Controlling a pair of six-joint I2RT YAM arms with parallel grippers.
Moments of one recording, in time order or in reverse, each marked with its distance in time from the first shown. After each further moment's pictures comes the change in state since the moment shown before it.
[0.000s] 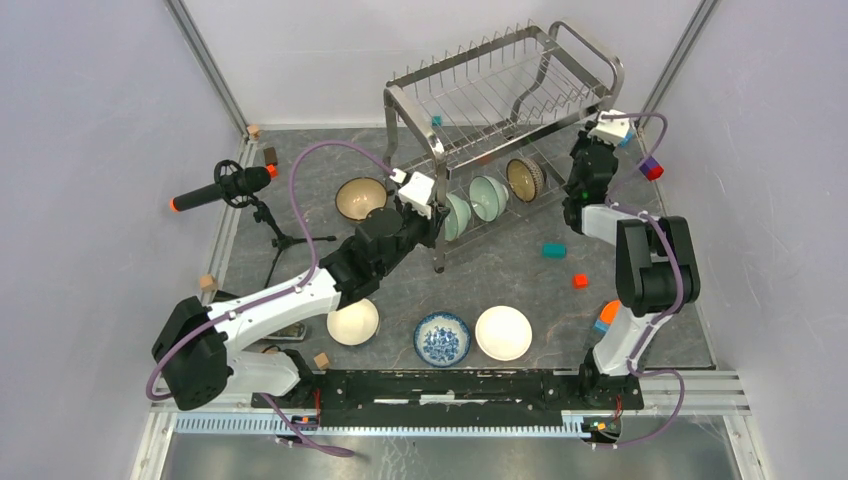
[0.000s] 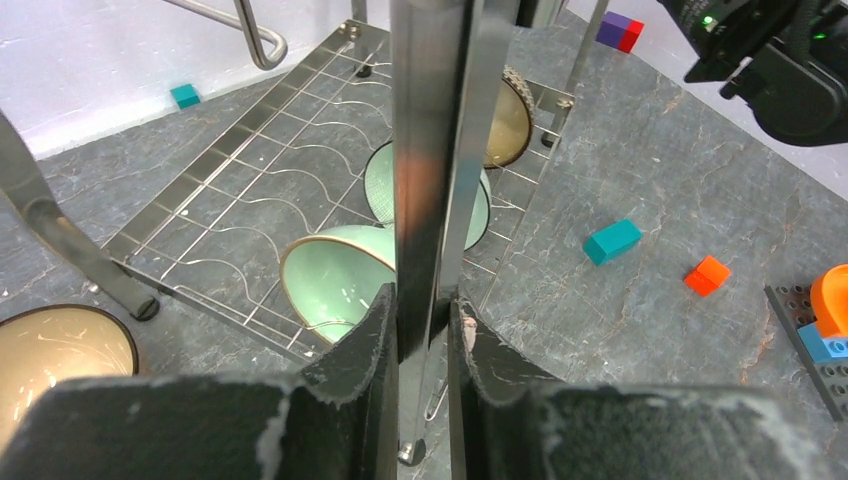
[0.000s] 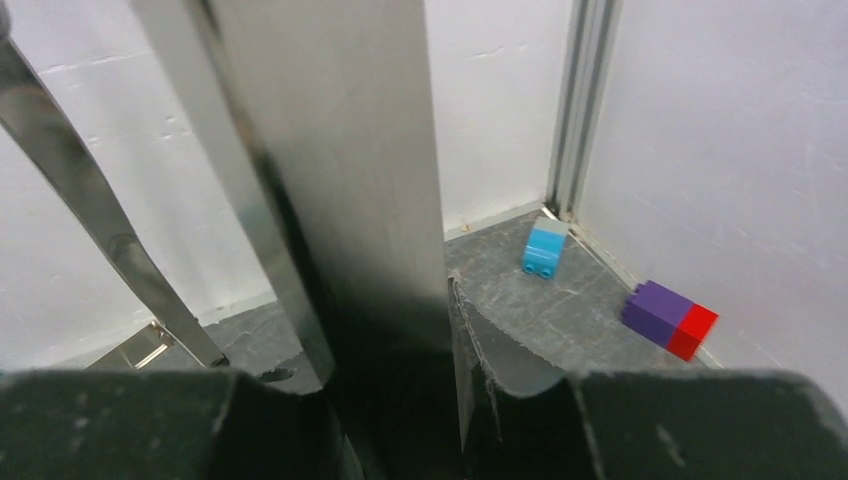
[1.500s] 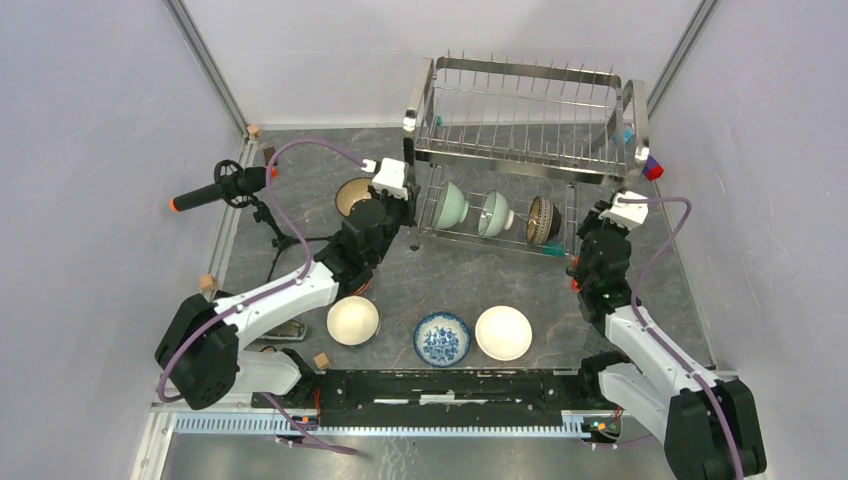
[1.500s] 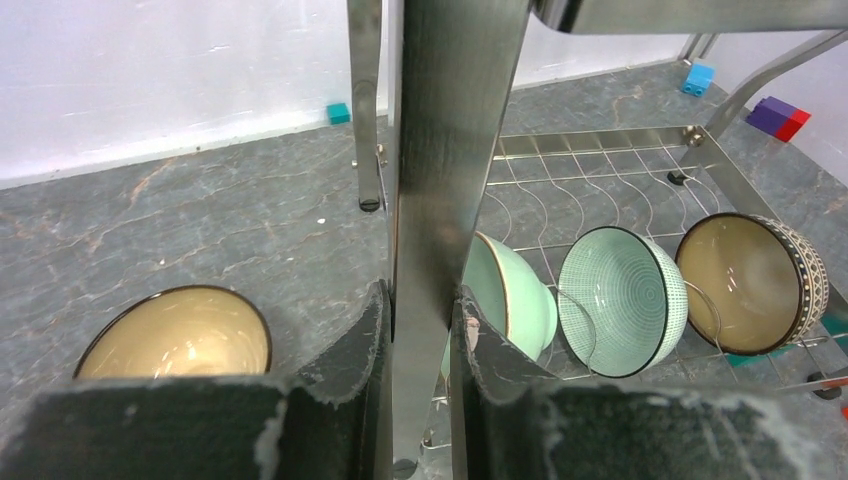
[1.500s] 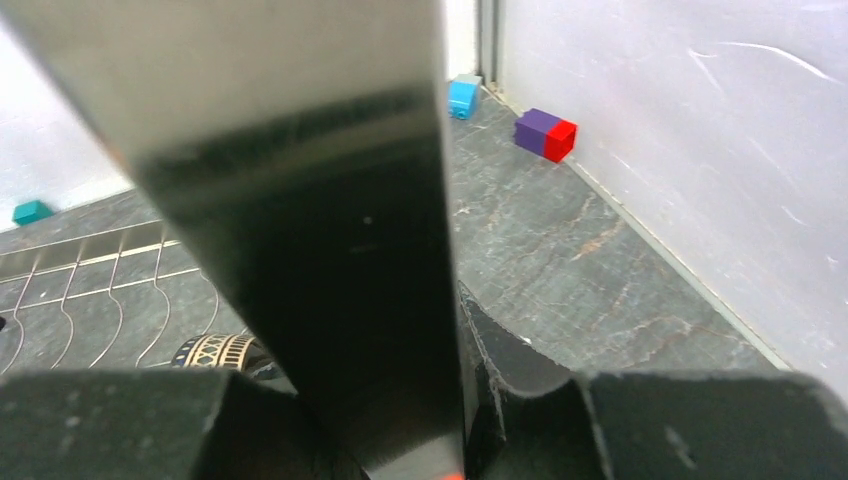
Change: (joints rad) left arm 0.132 0.043 -0.039 0.153 -0.127 0.014; right arm 0.180 -0.905 -0.654 -0.401 0.203 0.087
